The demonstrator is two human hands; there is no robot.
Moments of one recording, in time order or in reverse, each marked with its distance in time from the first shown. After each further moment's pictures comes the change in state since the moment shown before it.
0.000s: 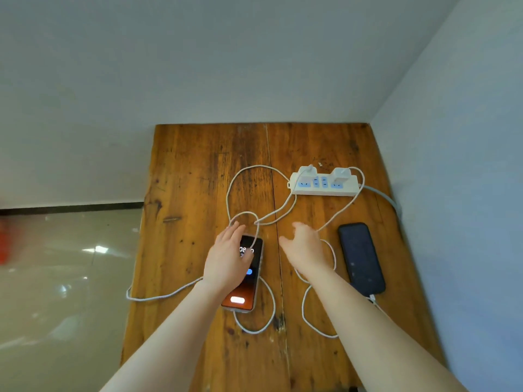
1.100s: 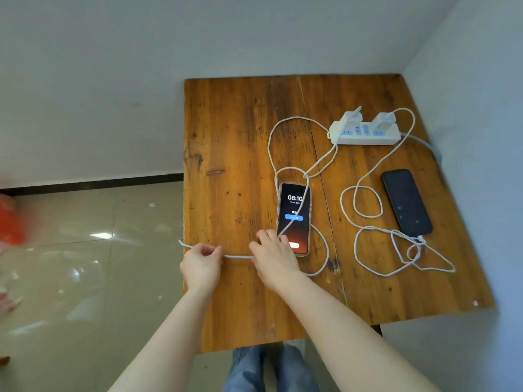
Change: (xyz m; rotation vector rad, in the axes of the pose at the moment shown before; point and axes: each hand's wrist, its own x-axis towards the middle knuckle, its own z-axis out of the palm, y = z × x) left_hand -0.090 -0.164 -0.018 -0.491 0.176 -0.682; right_hand -0.122 -0.040 0.168 -0.612 -0.152 -0.529
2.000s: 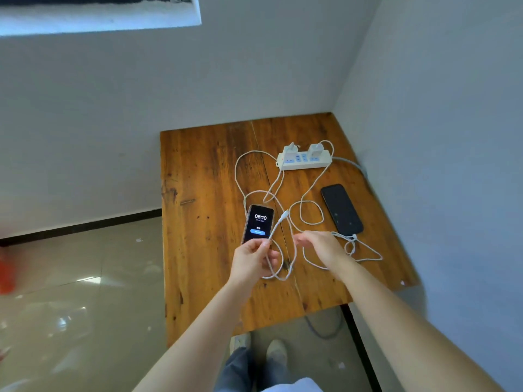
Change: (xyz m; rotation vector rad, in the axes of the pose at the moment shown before) left_hand -0.161 0.096 0.034 -0.410 -0.662 0.141; right_hand -0.123 0.118 -0.131 1.042 0.014 0.610
